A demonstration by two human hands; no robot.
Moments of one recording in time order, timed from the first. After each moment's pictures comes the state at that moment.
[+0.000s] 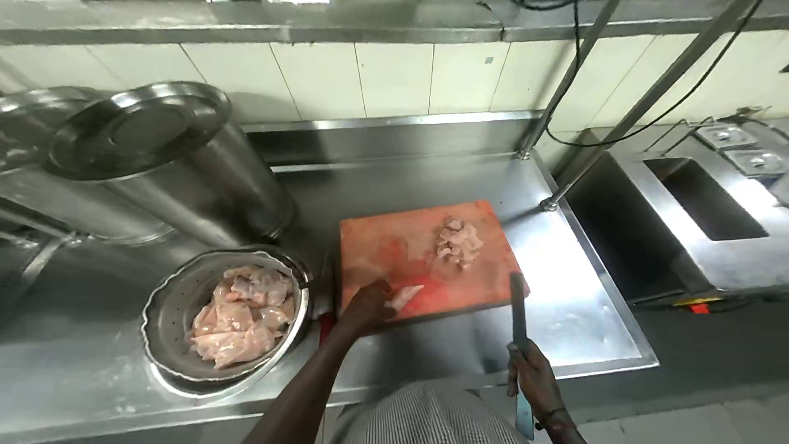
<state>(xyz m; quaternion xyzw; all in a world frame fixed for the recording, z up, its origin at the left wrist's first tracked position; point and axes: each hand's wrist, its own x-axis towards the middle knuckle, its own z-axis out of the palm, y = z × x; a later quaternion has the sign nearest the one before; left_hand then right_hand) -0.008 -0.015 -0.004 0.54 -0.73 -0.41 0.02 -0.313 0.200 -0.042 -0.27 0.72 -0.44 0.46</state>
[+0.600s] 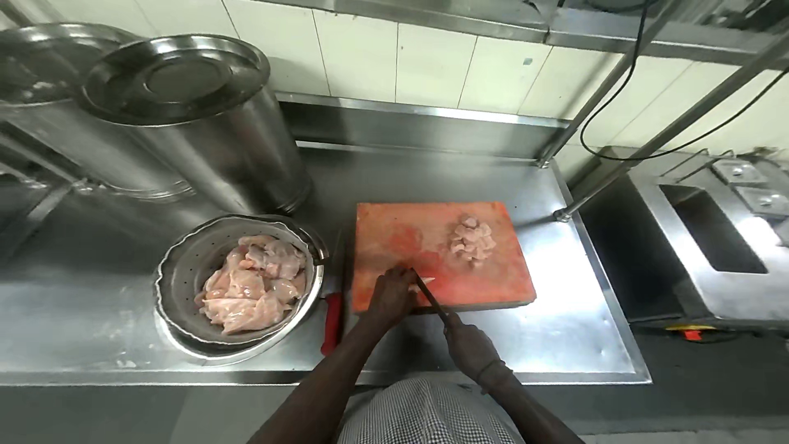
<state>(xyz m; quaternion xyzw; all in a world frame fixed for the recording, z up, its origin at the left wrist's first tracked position) -0.032 -0.002 -0.032 0.50 -0.82 -0.26 0.11 -0.206 0.106 0.017 -0.59 0.72 0.12 0.34</state>
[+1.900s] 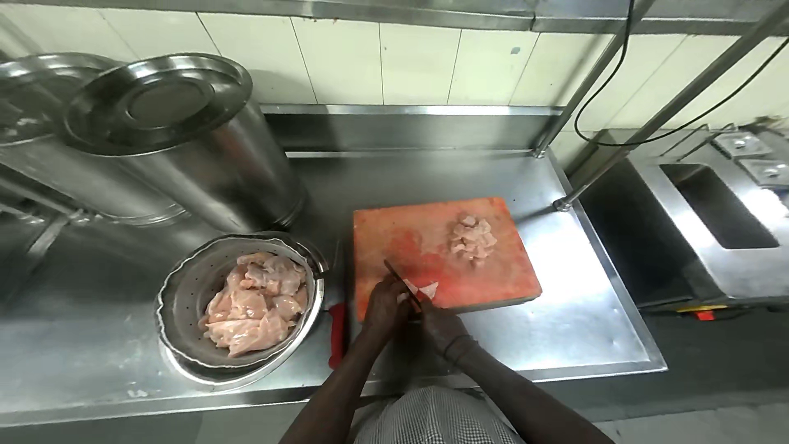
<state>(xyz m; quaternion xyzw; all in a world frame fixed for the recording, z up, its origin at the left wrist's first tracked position) -0.013 0.009 -0.045 0.53 -0.78 -0.27 0.21 -0.158 0.062 0.000 -0.63 0.70 0.10 0.32</state>
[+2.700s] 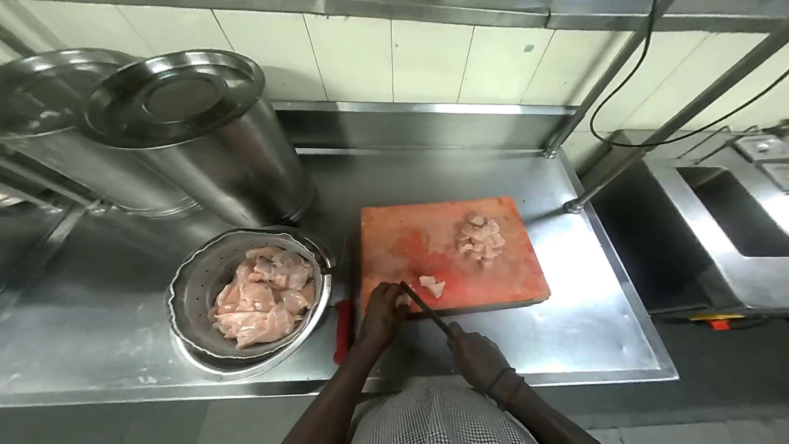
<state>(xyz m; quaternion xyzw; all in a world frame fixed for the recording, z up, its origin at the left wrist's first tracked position) 0.007 0.030 -0.047 0.54 -0.76 -0.26 0.25 -0.191 0.109 0.028 -0.61 0.68 0.15 0.37</state>
